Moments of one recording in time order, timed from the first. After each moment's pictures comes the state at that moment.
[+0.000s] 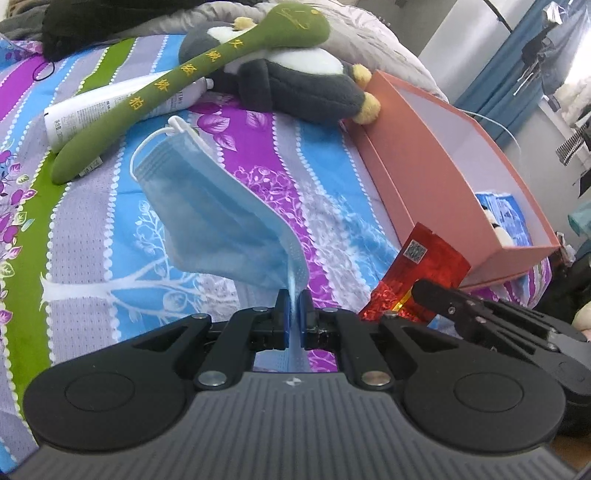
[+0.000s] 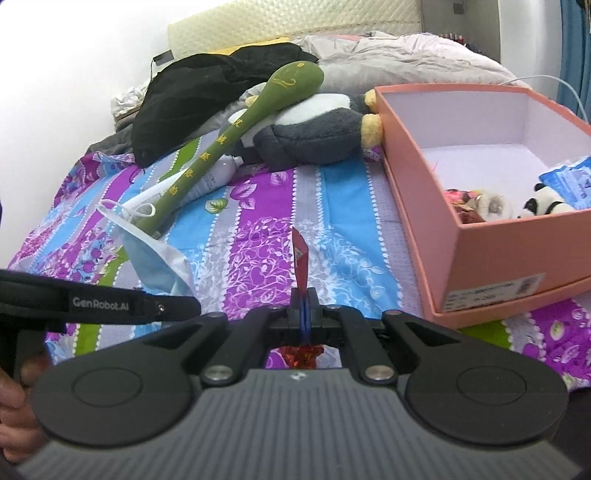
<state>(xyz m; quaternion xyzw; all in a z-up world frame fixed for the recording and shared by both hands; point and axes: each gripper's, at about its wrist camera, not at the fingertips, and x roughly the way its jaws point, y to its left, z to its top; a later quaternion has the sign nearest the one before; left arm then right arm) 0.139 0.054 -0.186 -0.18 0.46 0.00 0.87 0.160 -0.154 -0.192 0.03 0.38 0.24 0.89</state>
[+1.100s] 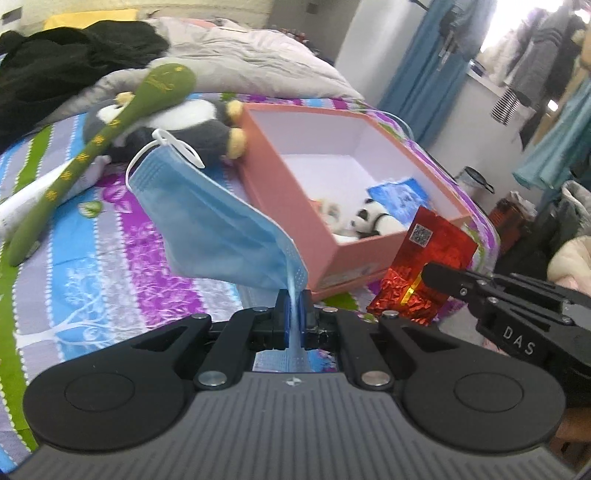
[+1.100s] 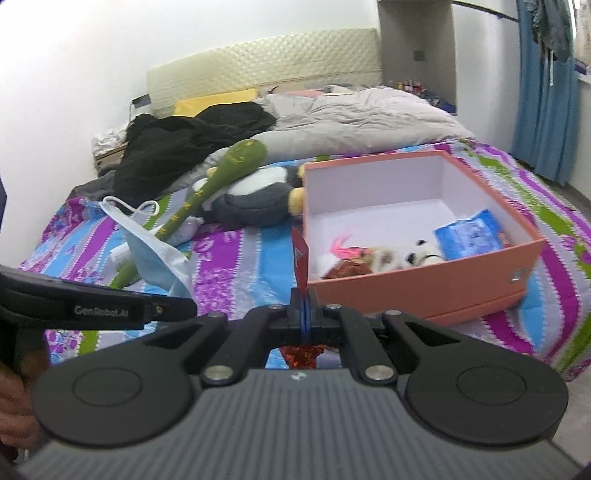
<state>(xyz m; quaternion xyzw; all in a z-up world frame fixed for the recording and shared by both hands) 0.119 -0.063 -0.098 -0.10 0.42 -0.09 0.90 0.109 -0.261 -0.106 0.02 0.32 0.18 0.93</state>
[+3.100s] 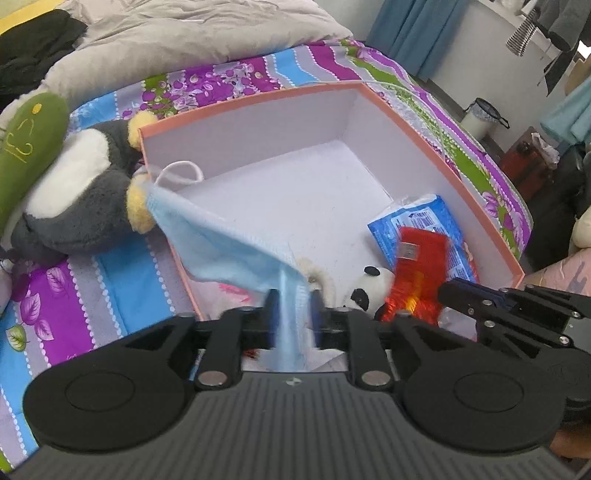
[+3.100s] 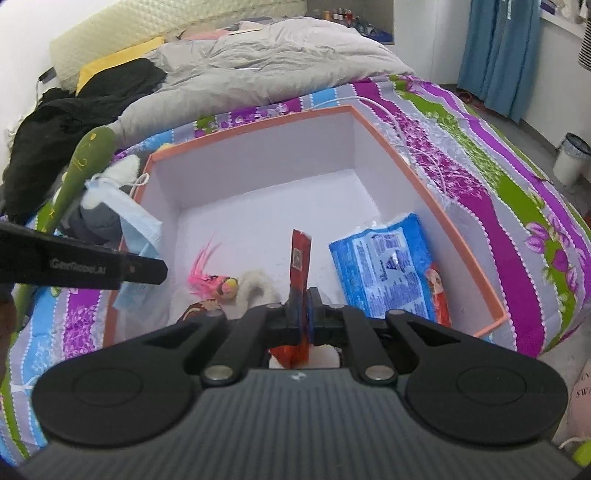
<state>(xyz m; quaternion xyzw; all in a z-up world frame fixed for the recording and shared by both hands) 0.387 -0.152 -0.121 -0.03 0.53 -0.11 0.84 0.313 -0.324 -0.137 0.03 0.44 0.08 0.89</state>
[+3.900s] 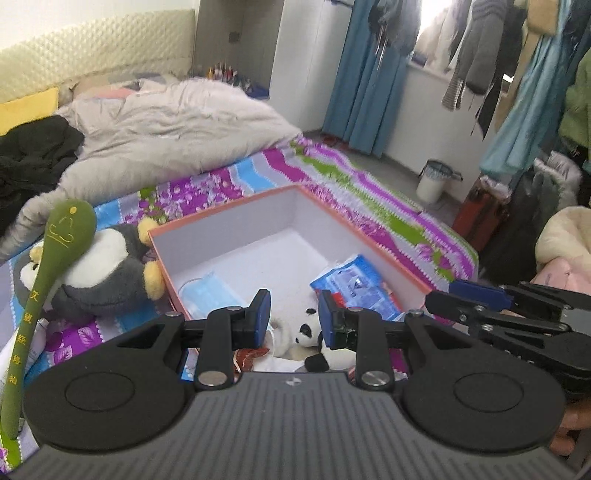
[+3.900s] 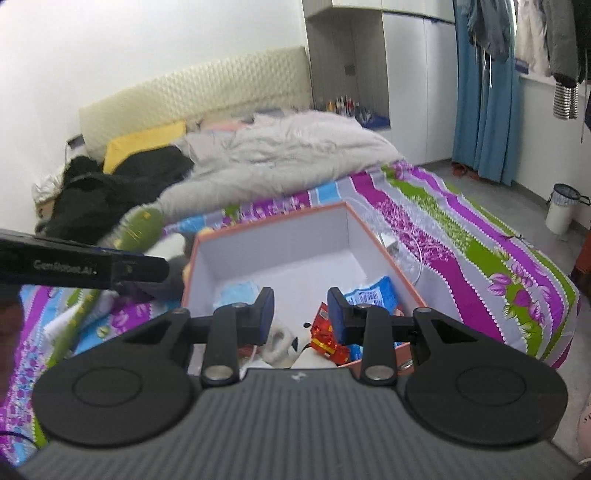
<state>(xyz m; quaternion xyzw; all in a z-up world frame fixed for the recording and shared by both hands) 0.261 -0.155 -0.004 0.00 0.37 -0.17 0.91 0.199 -0.356 -0.049 0.06 0.29 0.10 0.95</state>
